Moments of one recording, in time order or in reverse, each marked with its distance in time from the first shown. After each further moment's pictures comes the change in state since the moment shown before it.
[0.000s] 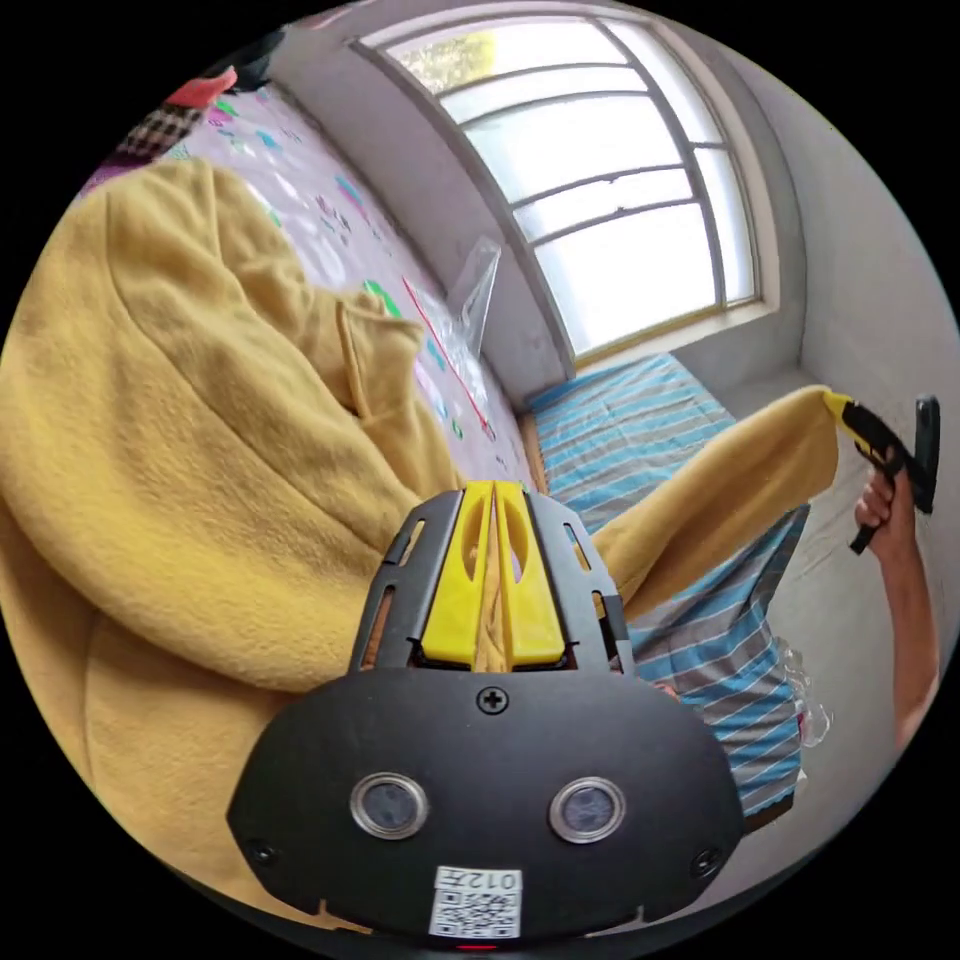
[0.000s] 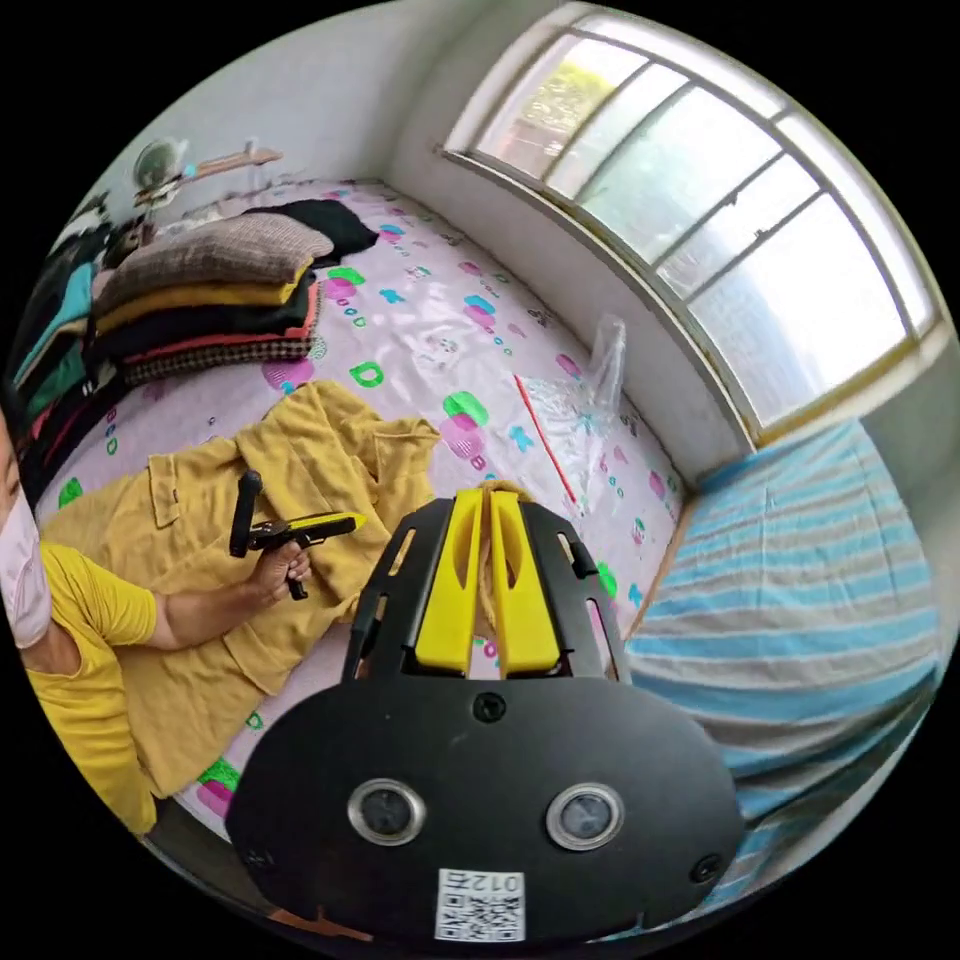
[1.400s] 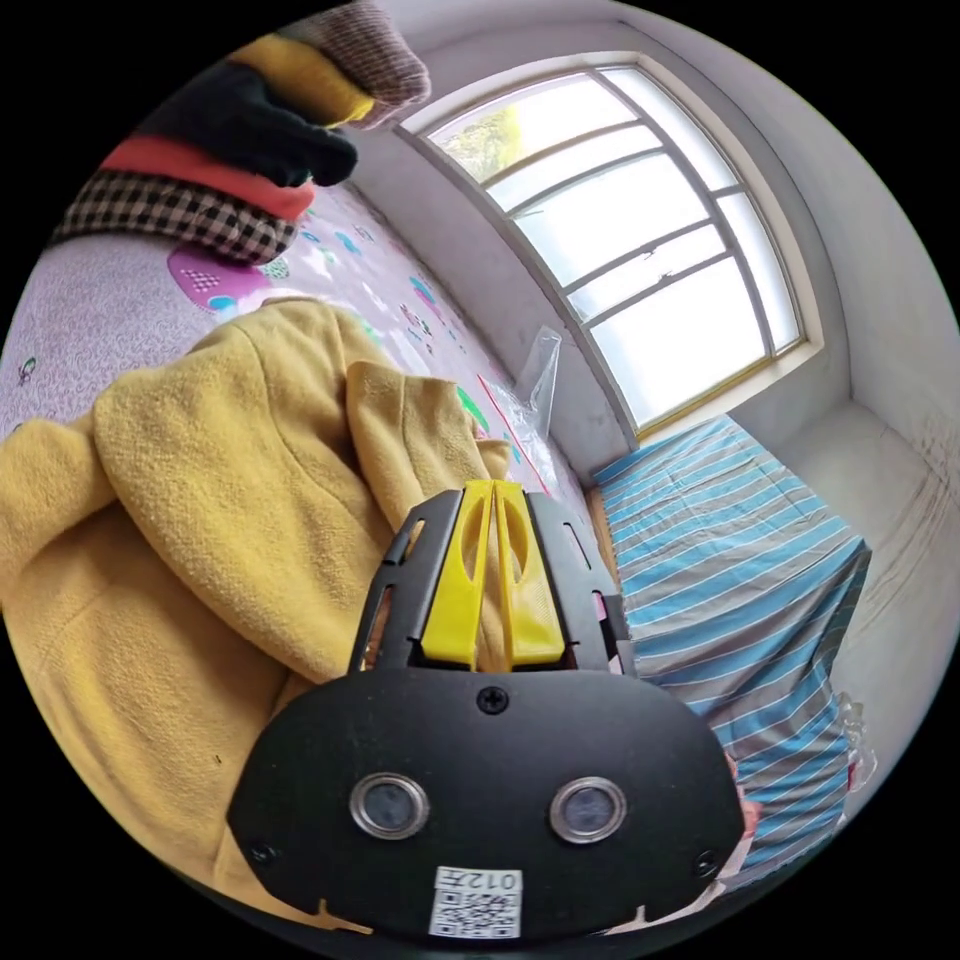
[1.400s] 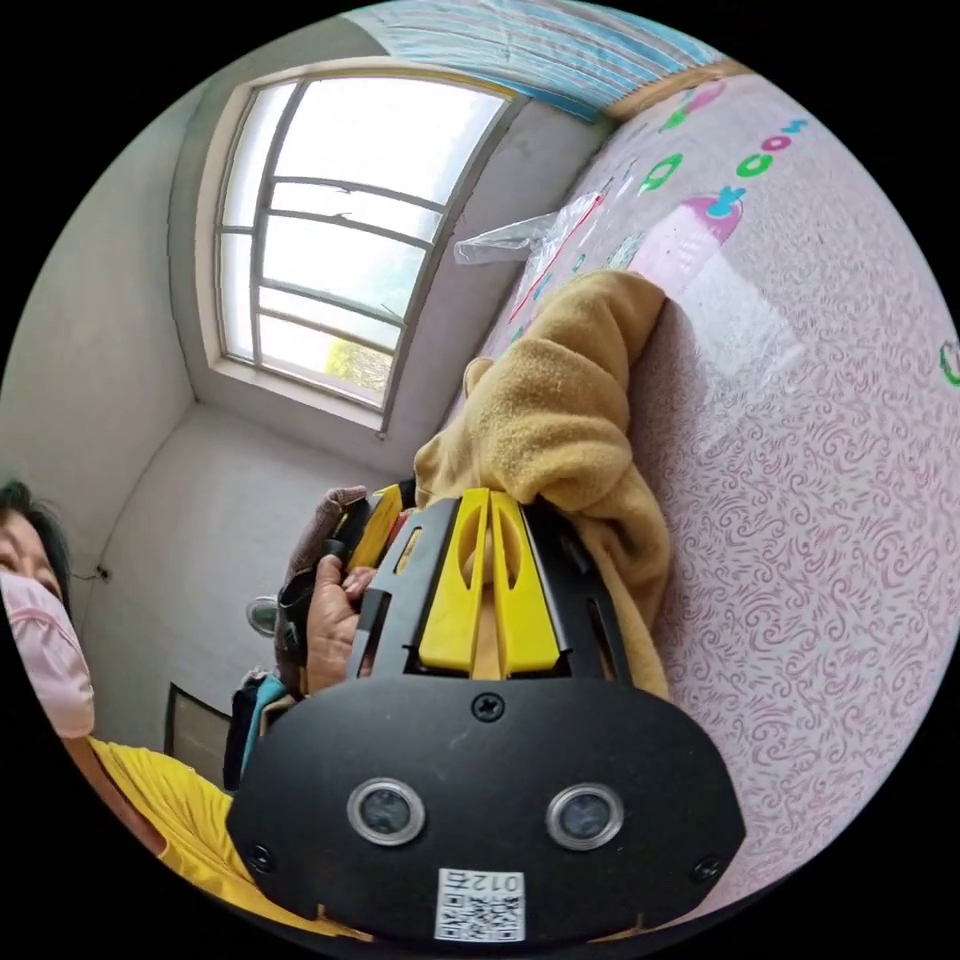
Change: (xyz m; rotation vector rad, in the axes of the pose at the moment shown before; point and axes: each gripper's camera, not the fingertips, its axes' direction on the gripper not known) left arm 0.039 -0.021 -0.067 0.189 -0.242 0.020; right arm 0.073 0.559 0.260 0.600 -0.916 1.338
